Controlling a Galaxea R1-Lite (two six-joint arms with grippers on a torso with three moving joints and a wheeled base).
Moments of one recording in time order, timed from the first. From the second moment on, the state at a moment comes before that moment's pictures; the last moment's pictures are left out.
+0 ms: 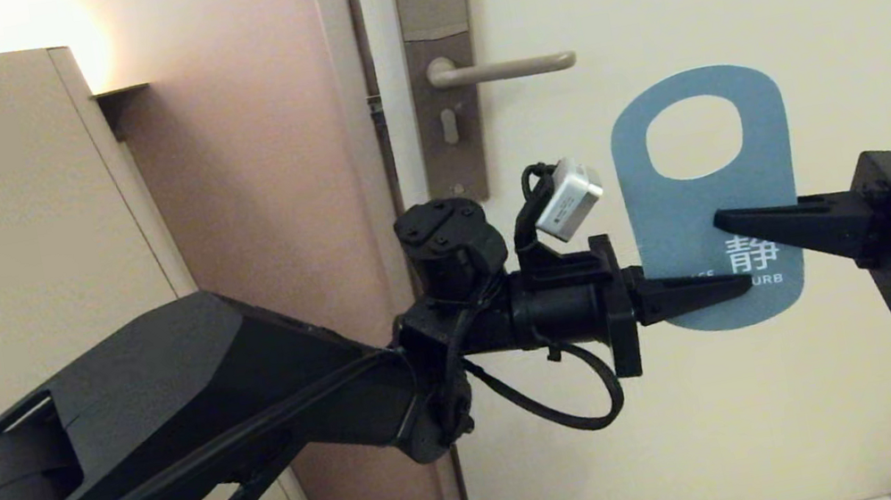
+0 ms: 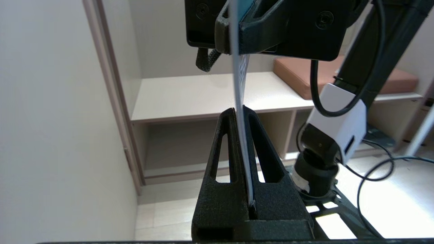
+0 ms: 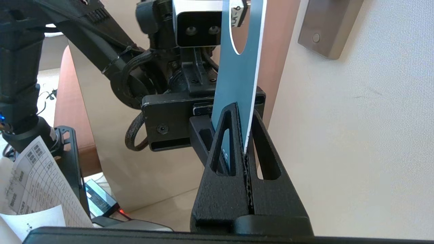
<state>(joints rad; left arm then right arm) -0.83 2.27 -1.38 -1.18 -0.99 -0.28 0.19 1.35 -0.64 -0.63 0.82 -0.01</state>
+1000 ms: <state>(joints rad) -0.83 2.31 -1.37 -1.35 -0.95 -0.28 0.19 1.35 -0.63 -0.63 0.82 -0.01</state>
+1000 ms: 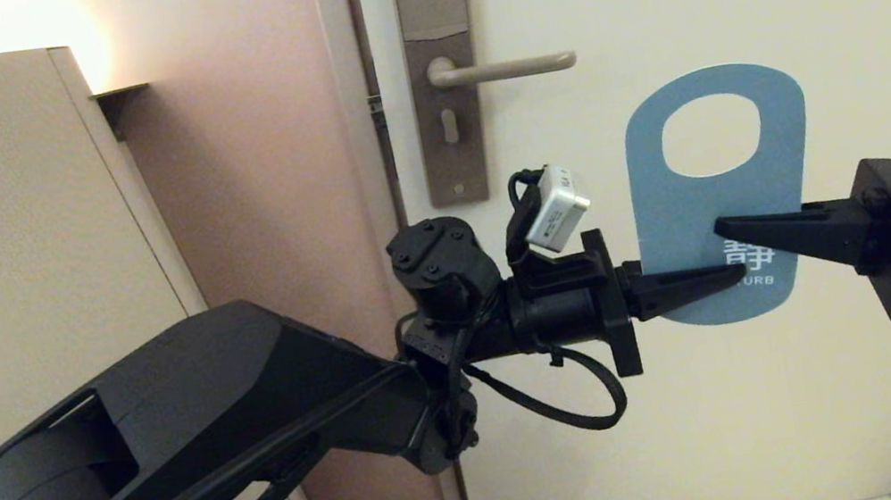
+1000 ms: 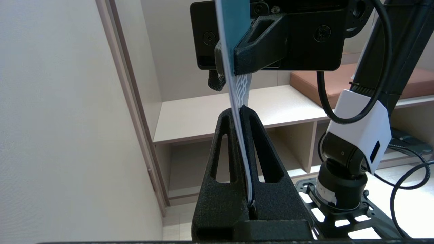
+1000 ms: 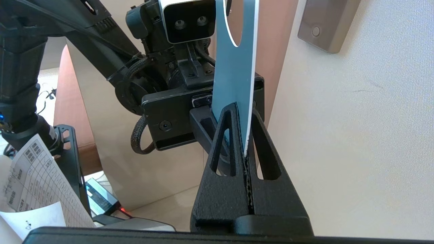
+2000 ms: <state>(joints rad) -0.81 2.31 -1.37 -1.33 -0.96 -0.29 0.19 1.36 -0.64 -0.63 0.80 -0.08</state>
